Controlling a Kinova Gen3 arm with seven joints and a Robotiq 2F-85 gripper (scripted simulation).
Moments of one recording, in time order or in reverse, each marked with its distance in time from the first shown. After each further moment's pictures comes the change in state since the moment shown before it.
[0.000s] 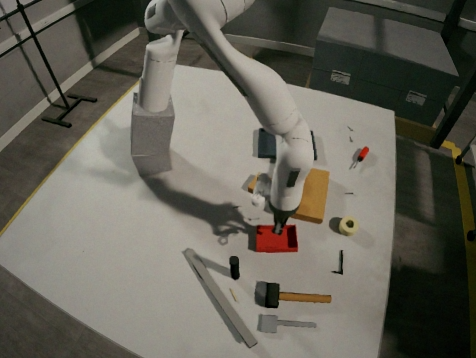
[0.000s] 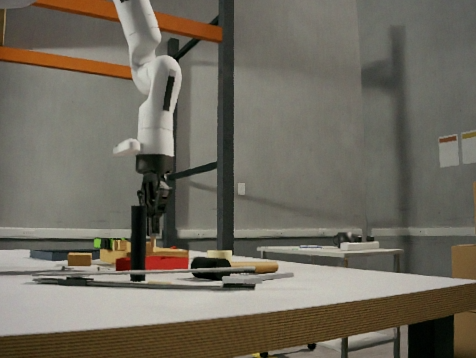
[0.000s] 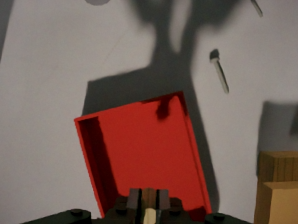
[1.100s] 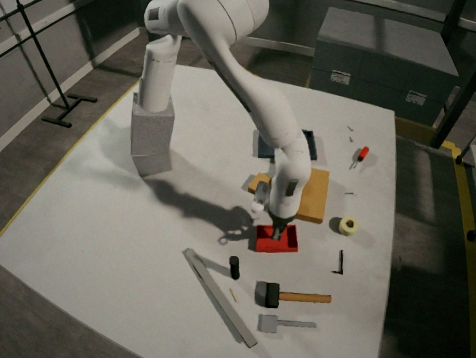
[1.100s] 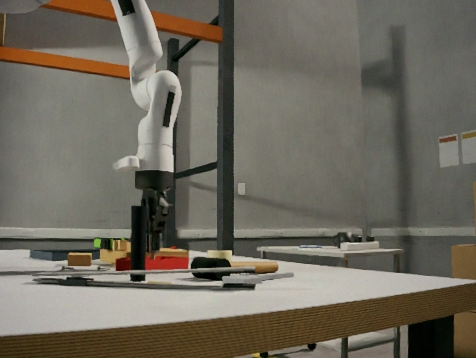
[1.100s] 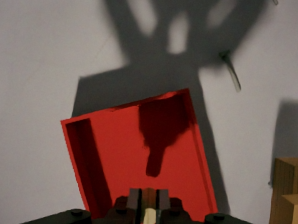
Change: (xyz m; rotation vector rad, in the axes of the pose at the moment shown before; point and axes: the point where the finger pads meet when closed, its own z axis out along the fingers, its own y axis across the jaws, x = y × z) arm 0.000 0.000 0.032 0.000 0.000 0.000
